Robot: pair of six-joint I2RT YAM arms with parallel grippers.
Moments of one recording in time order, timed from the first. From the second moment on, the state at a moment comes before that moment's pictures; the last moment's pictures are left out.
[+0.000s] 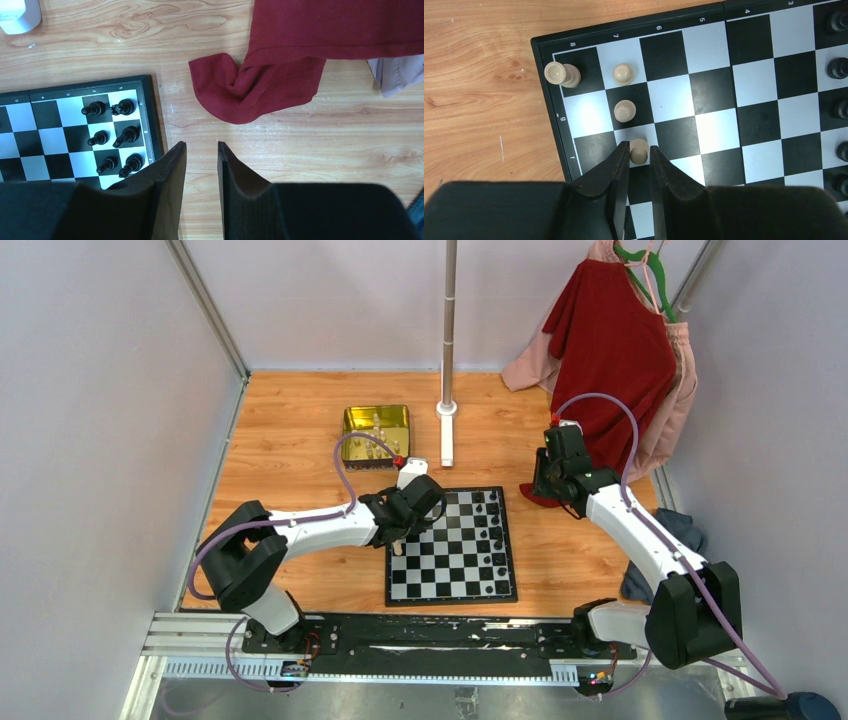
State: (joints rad) left arm -0.92 1.57 0.89 -0.28 -0.48 -0.65; right arm 0.31 1.23 0.89 -0.51 0.18 0.32
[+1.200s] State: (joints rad) left arm -0.85 1.43 1.19 -0.48 -0.63 -0.57; right arm 0.31 1.18 0.87 -0.51 0.17 0.32
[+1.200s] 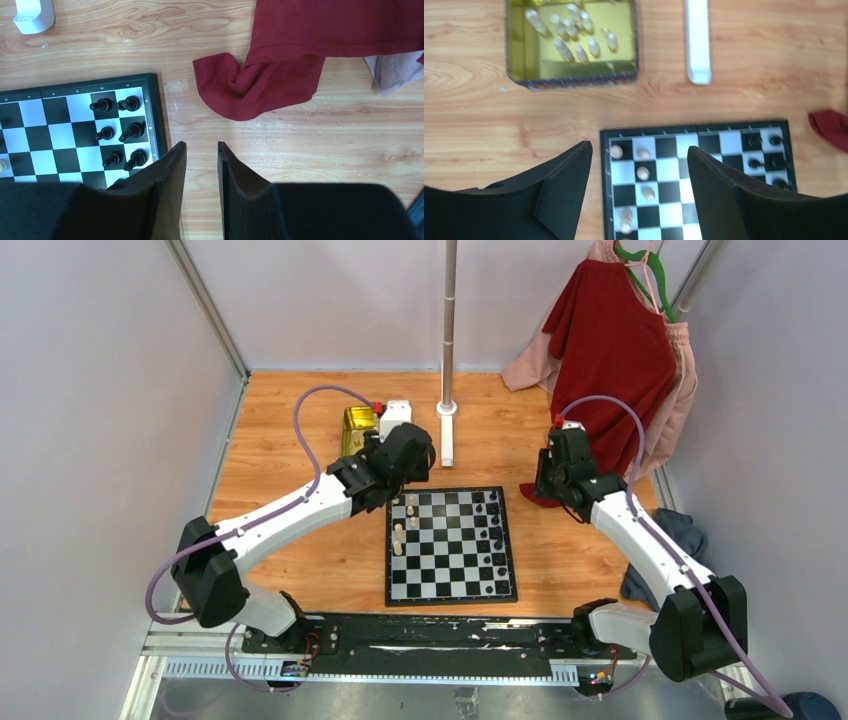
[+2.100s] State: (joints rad) left arm -0.41 1.93 1.47 -0.40 -0.43 -0.51; right arm 0.31 1.13 0.79 -0.50 0.13 0.35
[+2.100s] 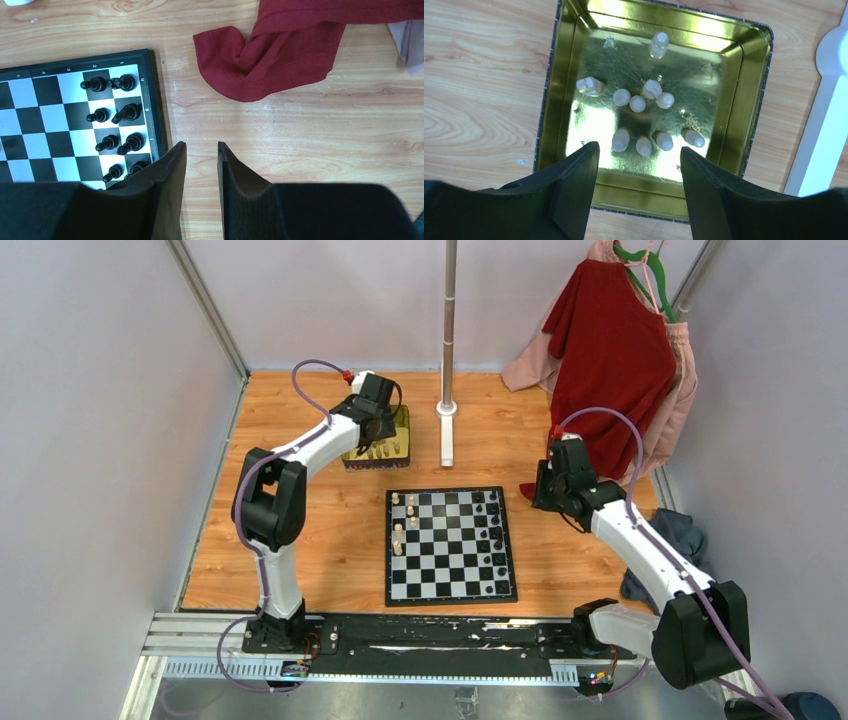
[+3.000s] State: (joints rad) left arm -0.36 2.00 1.46 -0.35 -0.38 -0.53; right arm 0.31 1.25 0.79 -0.50 0.12 0.35
